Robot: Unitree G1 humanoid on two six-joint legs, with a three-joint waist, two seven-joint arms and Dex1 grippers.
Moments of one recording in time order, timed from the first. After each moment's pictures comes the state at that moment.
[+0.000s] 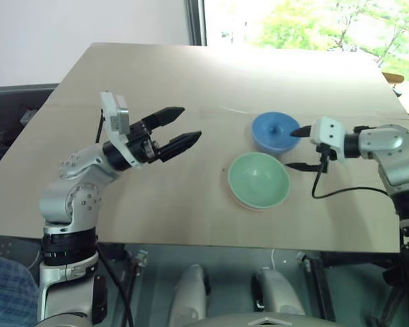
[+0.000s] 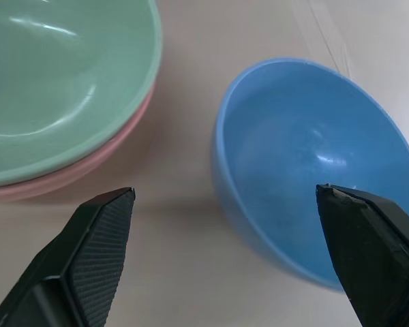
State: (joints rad) left arm -0.41 0.58 0.26 -0.21 -0.72 0.51 -0.95; right arm -0.82 -0.69 0.25 0.49 -0.01 -0.08 1.17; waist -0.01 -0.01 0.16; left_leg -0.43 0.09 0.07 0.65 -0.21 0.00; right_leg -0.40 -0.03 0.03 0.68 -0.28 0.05
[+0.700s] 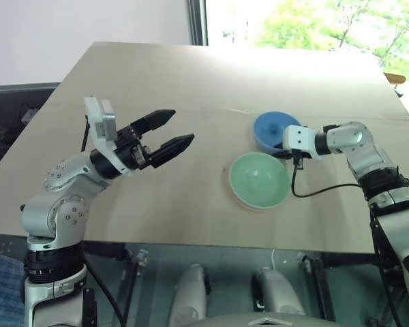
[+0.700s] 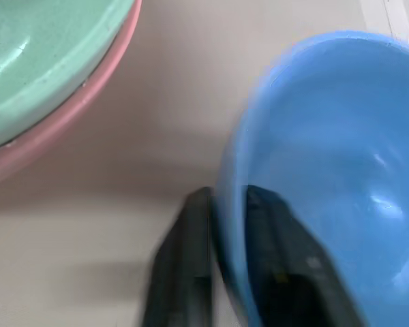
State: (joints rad) left arm -0.34 0.62 0.30 -0.30 -0.81 0.54 -0.89; right arm -0.93 -0.57 0.31 0.80 -0.15 -0.31 1.15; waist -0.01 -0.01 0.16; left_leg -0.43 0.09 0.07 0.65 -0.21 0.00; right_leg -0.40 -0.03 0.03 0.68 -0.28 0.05
